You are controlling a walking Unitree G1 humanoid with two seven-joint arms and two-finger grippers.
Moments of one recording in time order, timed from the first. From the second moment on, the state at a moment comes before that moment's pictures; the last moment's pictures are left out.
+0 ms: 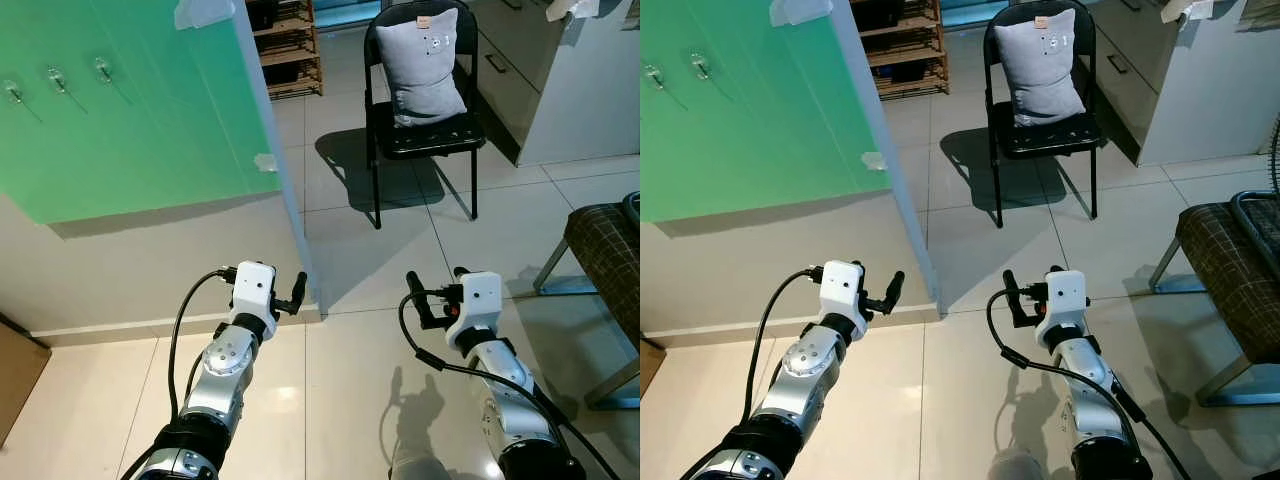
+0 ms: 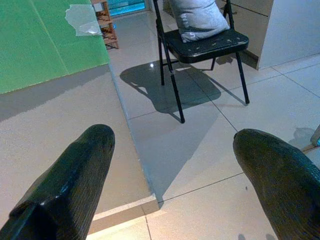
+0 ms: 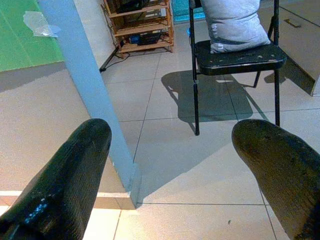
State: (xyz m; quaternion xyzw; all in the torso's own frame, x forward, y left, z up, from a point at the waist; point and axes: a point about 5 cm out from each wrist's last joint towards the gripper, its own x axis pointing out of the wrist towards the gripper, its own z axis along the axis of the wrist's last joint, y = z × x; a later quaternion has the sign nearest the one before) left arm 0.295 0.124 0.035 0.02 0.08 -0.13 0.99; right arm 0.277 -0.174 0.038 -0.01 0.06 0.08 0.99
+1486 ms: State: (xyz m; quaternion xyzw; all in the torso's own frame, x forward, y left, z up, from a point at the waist) left arm 0.266 0.134 0.014 0.01 0.08 -0.11 0.99; right arm 0.277 -0.185 0.066 -0.03 0.01 0.10 0.99
